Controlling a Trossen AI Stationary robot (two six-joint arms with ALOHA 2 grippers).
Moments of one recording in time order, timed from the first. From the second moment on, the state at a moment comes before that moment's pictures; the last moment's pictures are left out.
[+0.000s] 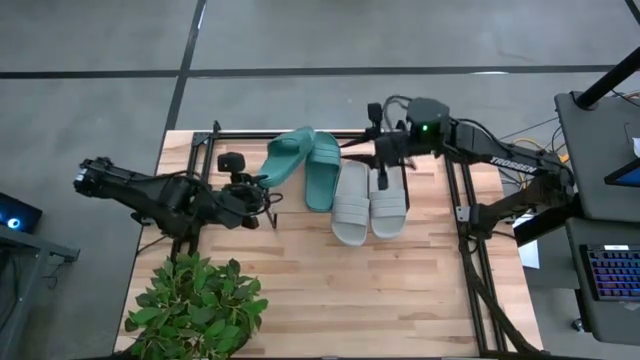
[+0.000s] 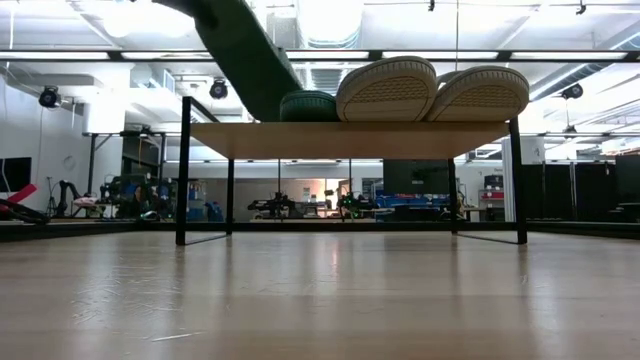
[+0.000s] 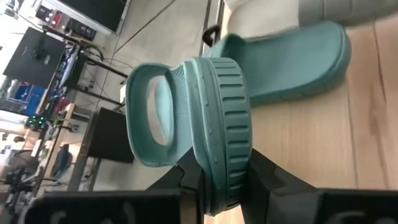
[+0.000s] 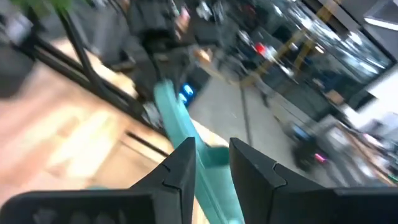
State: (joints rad) left arm -0.30 1.12 1.22 -0.90 -0.90 0.19; right arm -0.24 1.34 1.45 -0.33 -0.28 -0.68
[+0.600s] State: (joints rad) left arm -0.28 1.35 1.41 -1.23 -0.96 0.03; right arm -0.21 1.34 1.45 -0.37 -0.16 -0.66
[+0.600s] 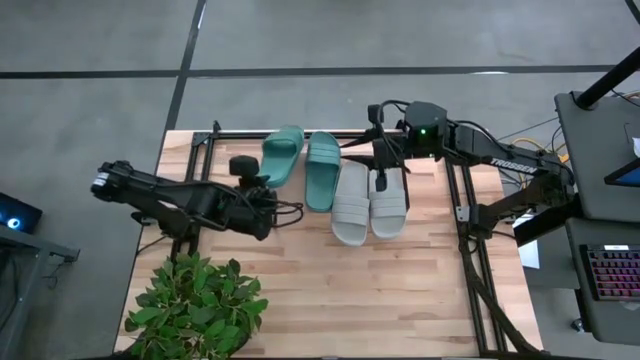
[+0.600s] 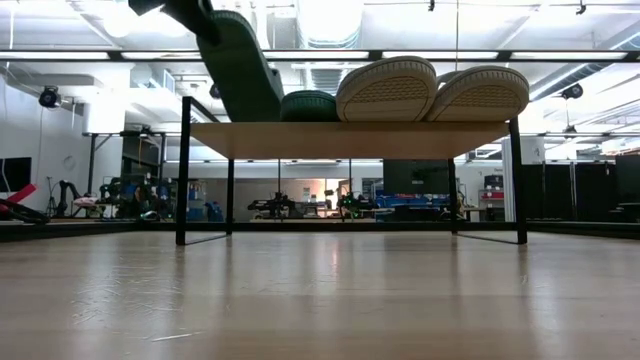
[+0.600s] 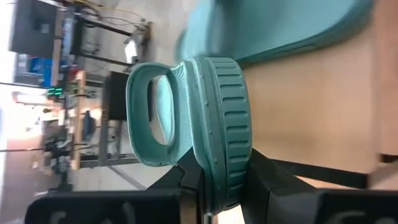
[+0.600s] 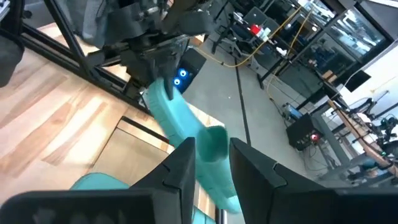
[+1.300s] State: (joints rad) left arm -0.27 1.59 1.56 -1.42 -0.90 -0.07; right arm -0.21 1.34 1.45 -0.41 -0.16 -0.63
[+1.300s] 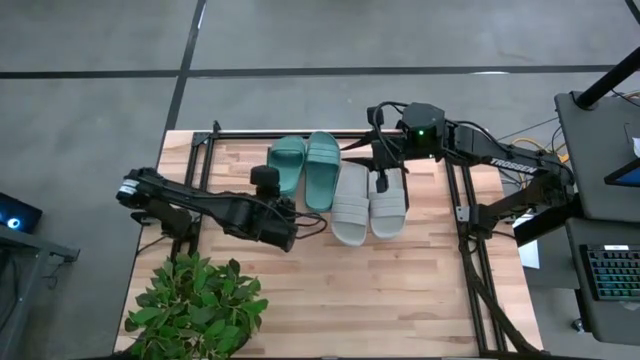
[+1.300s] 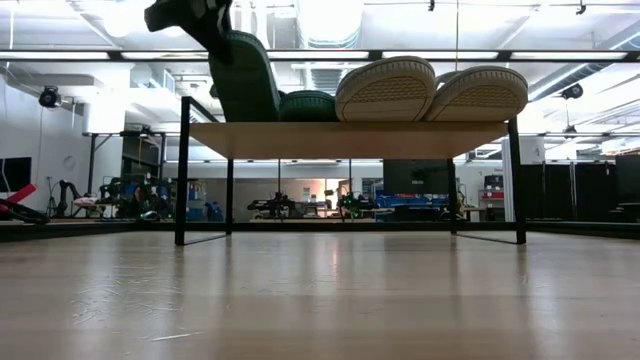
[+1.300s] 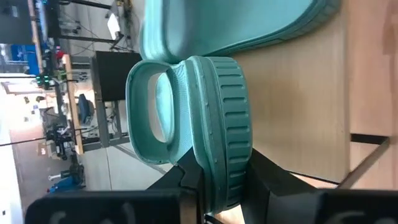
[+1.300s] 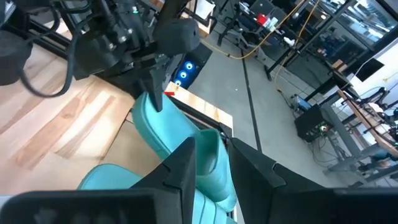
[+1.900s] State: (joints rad) left arm -0.27 1.67 1.61 -1.43 -0.72 -0.12; right arm -0.21 1.34 1.45 -0.42 -0.16 -0.60
